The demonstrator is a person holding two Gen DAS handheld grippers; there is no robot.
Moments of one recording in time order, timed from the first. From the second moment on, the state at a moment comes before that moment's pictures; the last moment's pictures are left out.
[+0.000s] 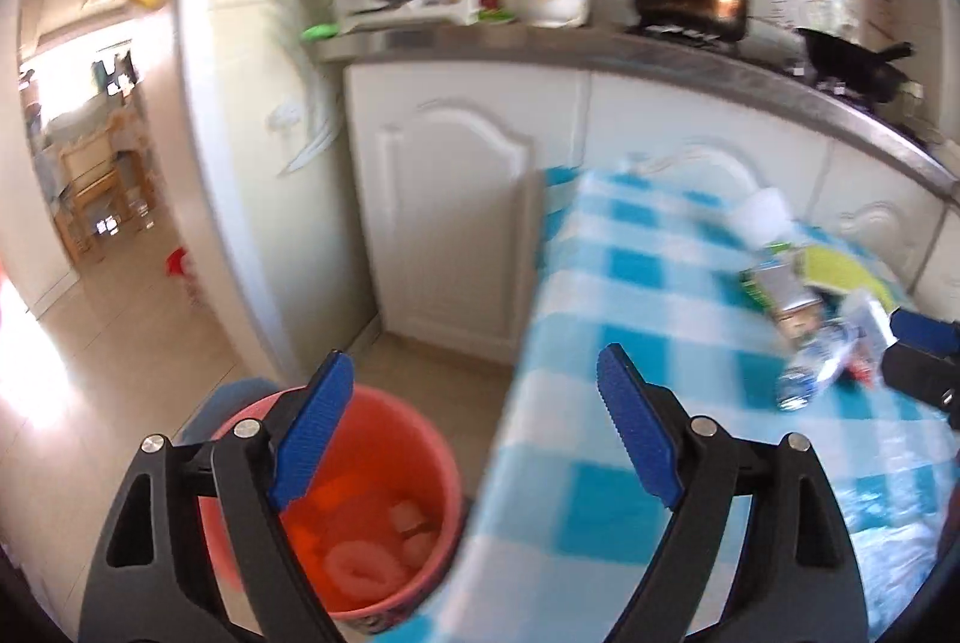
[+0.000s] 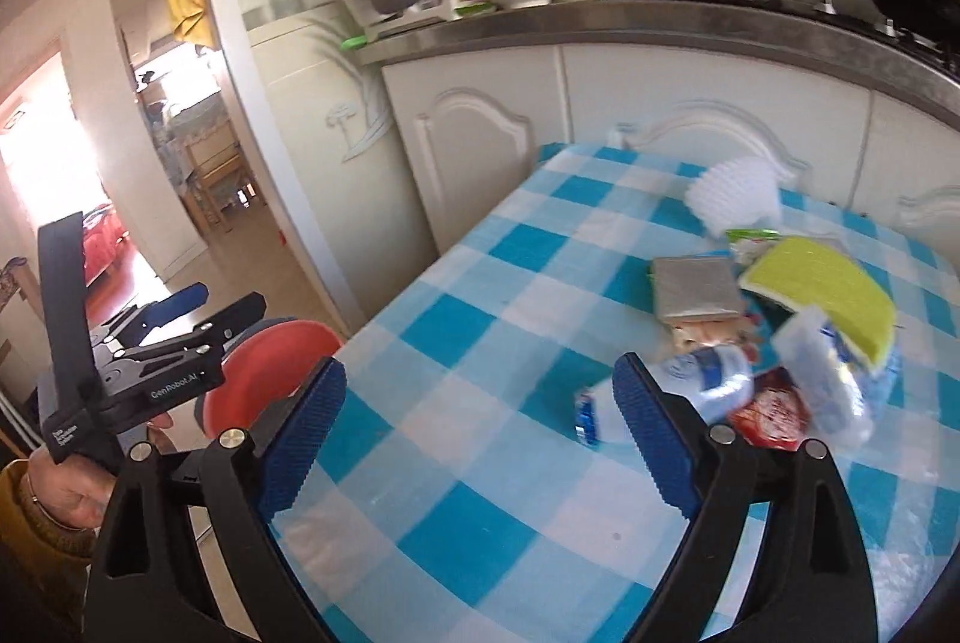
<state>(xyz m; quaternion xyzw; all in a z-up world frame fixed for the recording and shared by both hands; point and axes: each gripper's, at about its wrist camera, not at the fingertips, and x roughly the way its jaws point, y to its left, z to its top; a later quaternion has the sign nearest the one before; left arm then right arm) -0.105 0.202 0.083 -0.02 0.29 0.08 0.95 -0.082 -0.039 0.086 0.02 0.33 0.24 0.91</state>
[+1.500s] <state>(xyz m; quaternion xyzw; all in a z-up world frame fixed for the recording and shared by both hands) -0.021 0.011 0.029 0.08 0.38 -0.21 0.90 -0.032 -0.220 0.044 0.20 0.36 0.17 0.90</state>
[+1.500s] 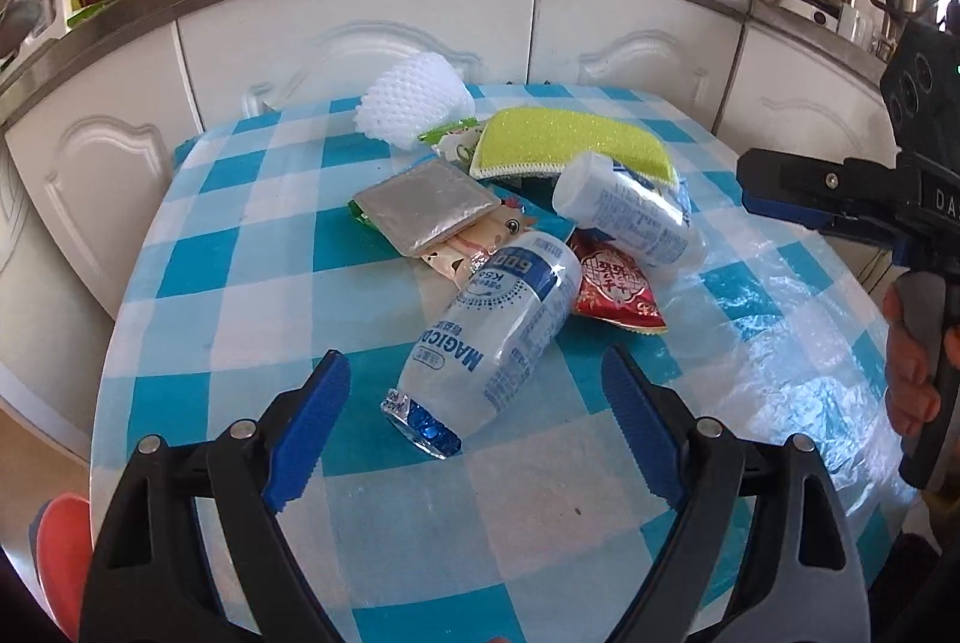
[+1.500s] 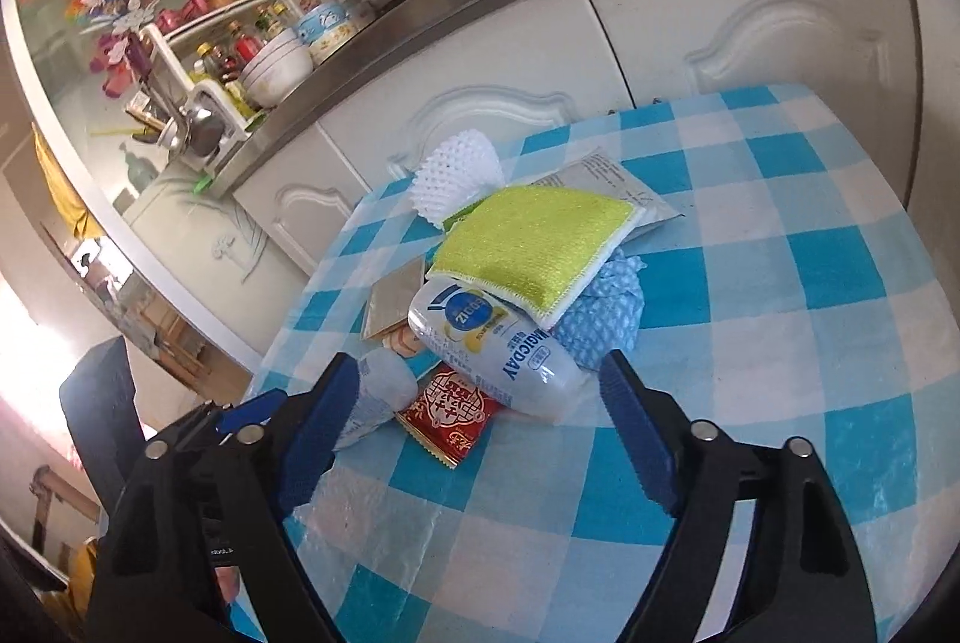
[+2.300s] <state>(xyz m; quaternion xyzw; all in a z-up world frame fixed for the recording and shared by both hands) 0.001 0.001 0.017 0.07 0.41 -0.20 0.89 0.044 -0.259 0.023 0.29 0.40 0.14 0.86</state>
